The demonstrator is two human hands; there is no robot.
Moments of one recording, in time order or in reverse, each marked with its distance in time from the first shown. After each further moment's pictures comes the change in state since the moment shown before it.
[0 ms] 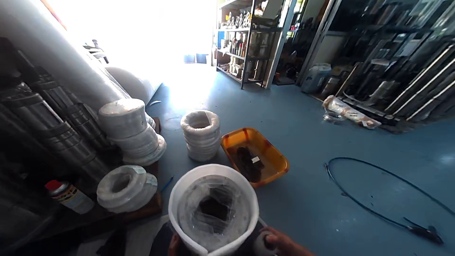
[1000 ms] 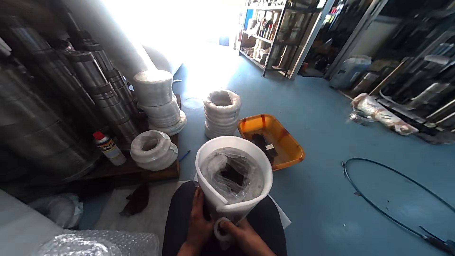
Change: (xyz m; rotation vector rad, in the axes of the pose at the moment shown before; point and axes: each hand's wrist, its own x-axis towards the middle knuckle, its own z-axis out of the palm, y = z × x) left_hand 0.001 0.011 -0.011 0.012 -0.069 0.025; right_hand 0.016 0.005 0.201 -0.077 0.210 0.113
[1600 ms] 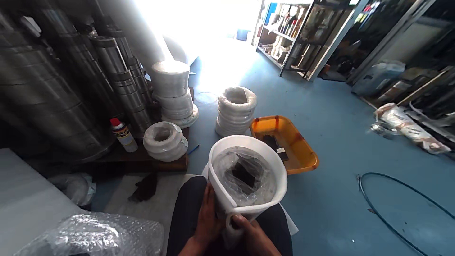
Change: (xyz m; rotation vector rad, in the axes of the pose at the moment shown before) left_hand -0.001 0.001 0.003 0.099 -0.029 0.045; right_hand -0.001 -0.010 0.005 0.207 -0.041 -0.100
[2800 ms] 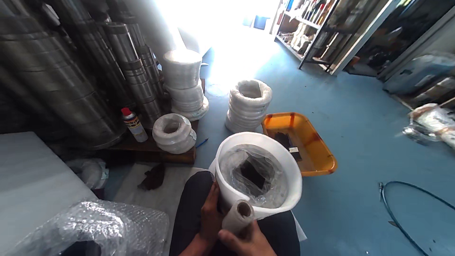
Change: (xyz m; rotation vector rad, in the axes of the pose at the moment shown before) left_hand 0.005 0.006 0.010 -0.022 0.189 -0.101; right_hand -0.016 -0.035 0.033 -0.405 -0.008 0.040
